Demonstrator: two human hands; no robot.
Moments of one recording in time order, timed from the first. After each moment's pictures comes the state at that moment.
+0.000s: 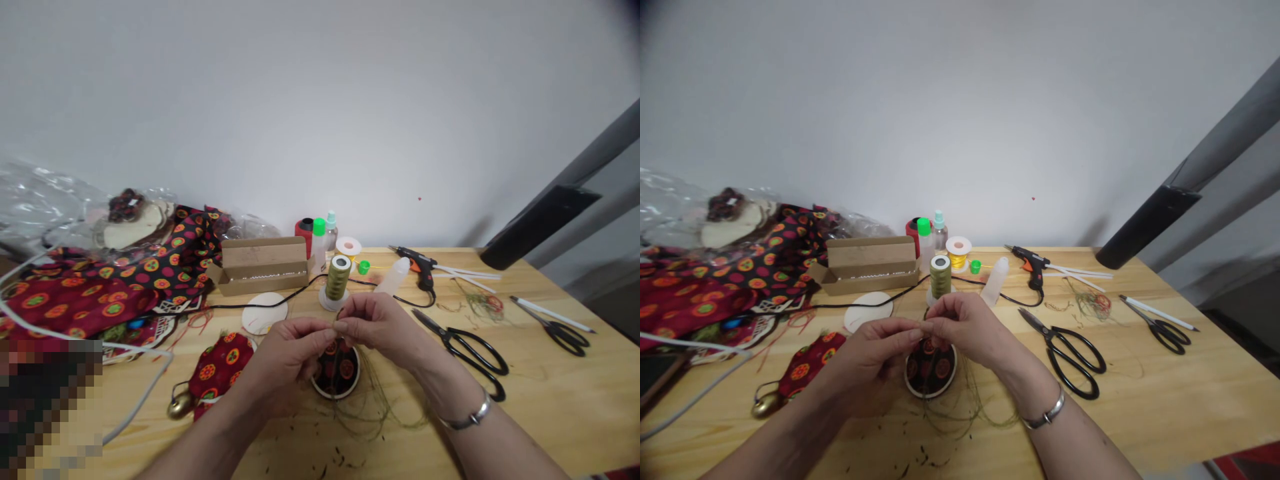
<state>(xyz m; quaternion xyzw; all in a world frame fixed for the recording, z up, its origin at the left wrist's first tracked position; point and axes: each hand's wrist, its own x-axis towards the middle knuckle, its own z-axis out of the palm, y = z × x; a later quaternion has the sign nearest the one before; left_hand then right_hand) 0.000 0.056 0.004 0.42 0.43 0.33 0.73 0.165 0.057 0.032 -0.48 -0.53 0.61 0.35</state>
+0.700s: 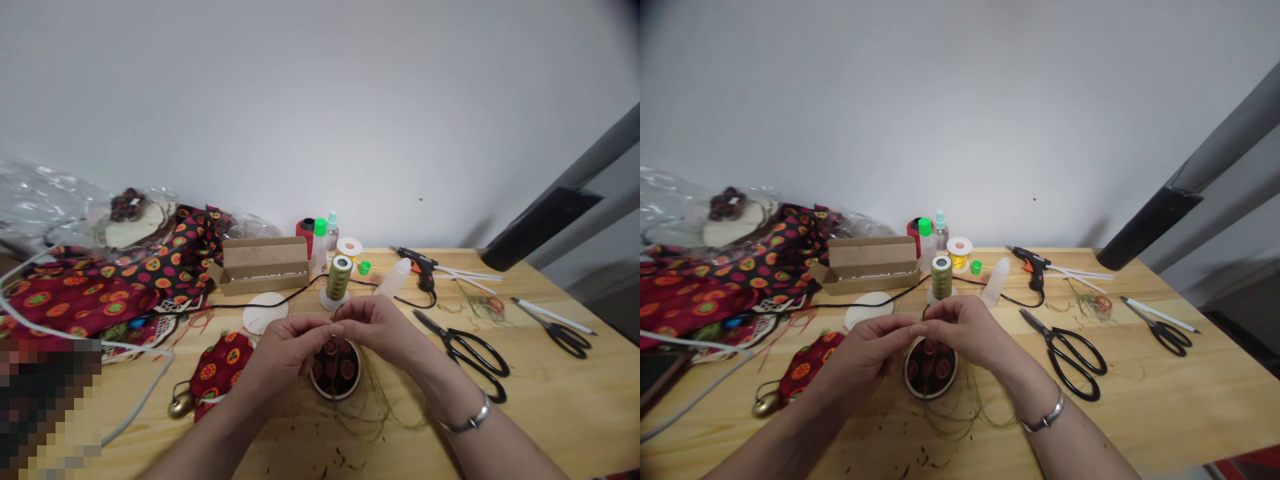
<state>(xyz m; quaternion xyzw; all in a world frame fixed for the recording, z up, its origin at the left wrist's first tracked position) 0.001 0.053 0.011 0.44 0.44 0.36 0.70 0.165 0.058 0.023 -0.48 -0.57 0.58 0.33</state>
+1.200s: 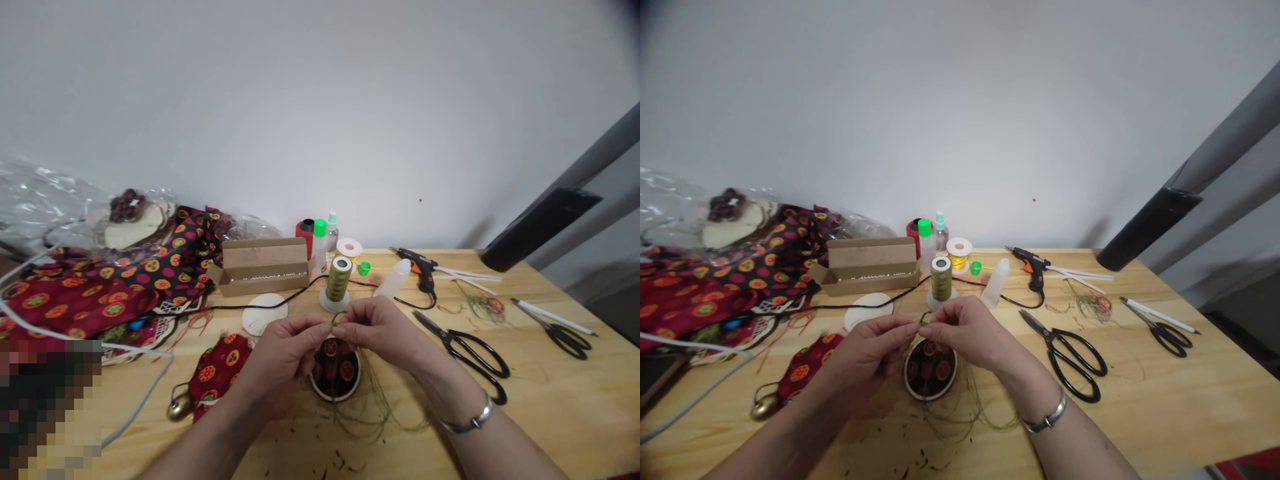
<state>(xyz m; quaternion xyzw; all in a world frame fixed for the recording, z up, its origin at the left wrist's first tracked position) -0.001 0.057 0.001 0.37 0.42 0.37 0.74 0.169 0.057 0.021 -0.49 -0.57 0.58 0.31</state>
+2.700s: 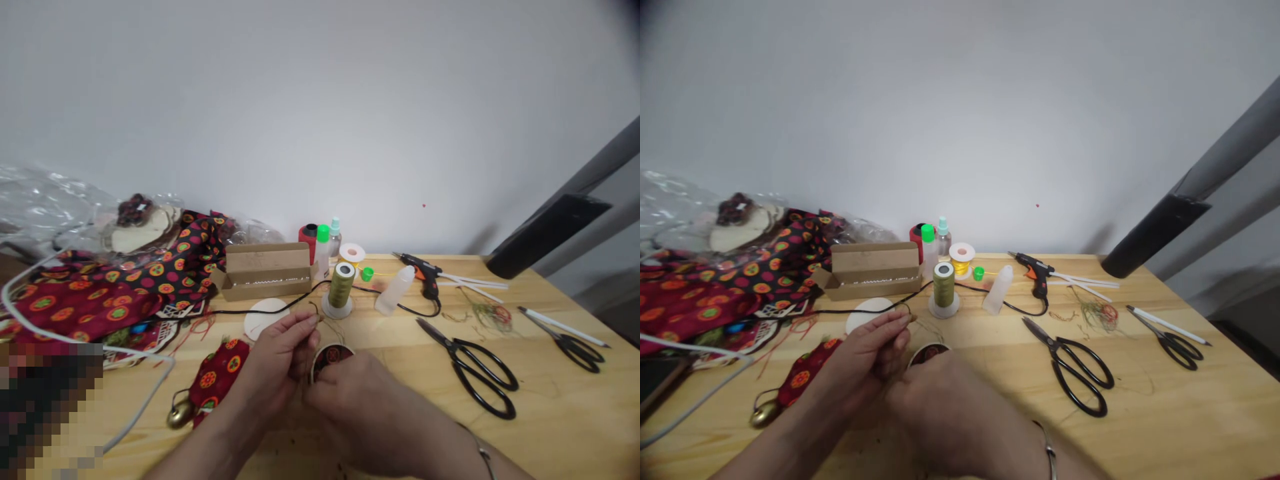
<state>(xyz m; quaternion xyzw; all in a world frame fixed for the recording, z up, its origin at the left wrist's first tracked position) -0.002 0.061 0.004 0.25 0.41 0.44 0.76 0.136 0.018 0.026 -0.34 -0.93 0.11 0.13</state>
